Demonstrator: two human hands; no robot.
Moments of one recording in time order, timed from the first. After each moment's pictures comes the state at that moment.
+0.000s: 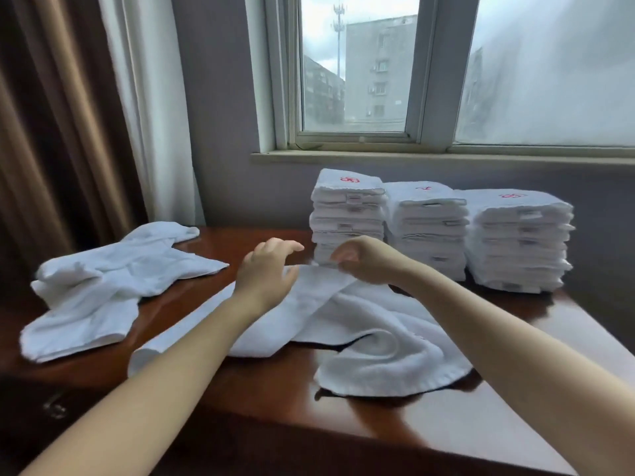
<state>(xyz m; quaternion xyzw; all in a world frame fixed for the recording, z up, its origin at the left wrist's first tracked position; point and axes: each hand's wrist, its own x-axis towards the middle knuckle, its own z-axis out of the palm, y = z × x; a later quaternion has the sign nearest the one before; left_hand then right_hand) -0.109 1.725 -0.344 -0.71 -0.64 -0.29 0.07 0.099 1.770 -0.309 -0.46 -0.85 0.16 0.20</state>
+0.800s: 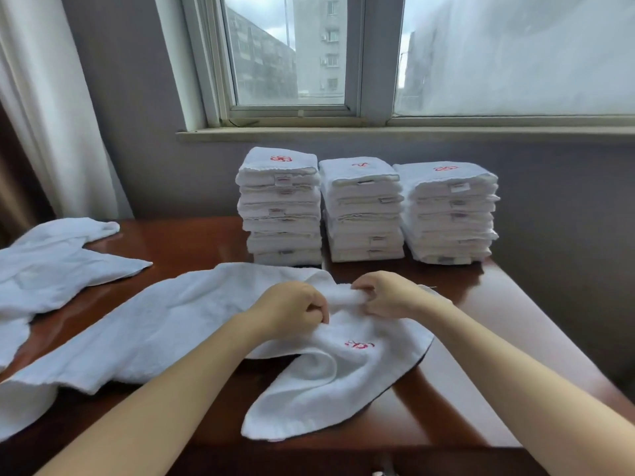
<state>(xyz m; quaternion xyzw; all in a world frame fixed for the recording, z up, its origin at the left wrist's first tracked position) 0.012 1.748 -0.388 -0.86 -0.49 -0.11 -0.09 0.231 1.773 -0.388 -0.59 -0.79 0.16 0.08</state>
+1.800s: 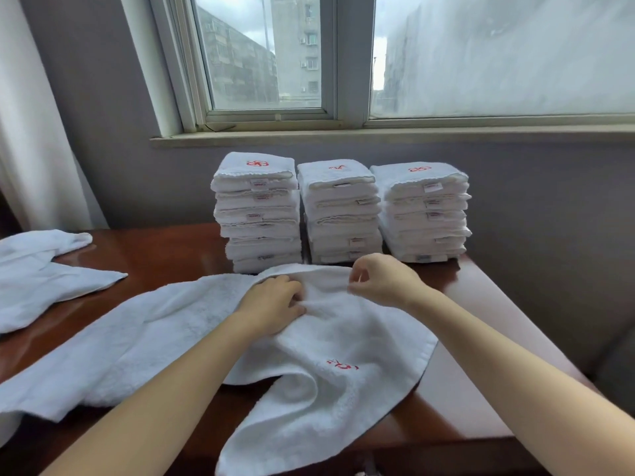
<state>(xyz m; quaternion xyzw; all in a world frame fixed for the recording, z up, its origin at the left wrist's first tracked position) 0.017 1.785 -0.406 -0.84 -0.54 -0.08 -0.01 0.248 1.761 -0.361 -0.62 -0.75 0.14 0.17</state>
